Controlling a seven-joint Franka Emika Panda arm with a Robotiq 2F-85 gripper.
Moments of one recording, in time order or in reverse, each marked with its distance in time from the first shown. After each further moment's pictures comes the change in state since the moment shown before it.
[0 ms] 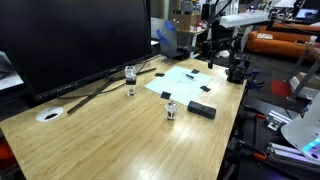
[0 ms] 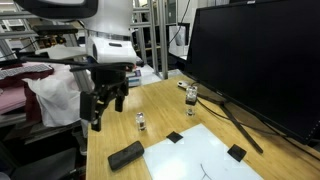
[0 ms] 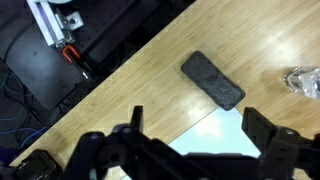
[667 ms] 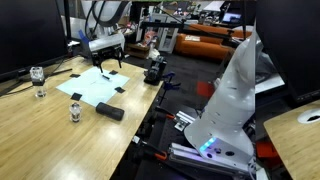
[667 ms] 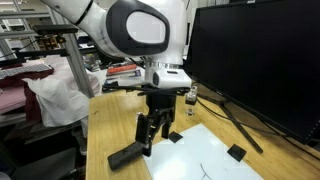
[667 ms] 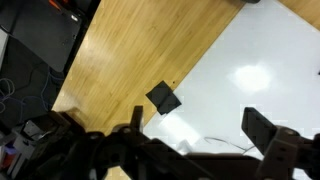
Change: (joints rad) arm -0.018 0.407 -0.059 0.258 -0.300 0.104 0.332
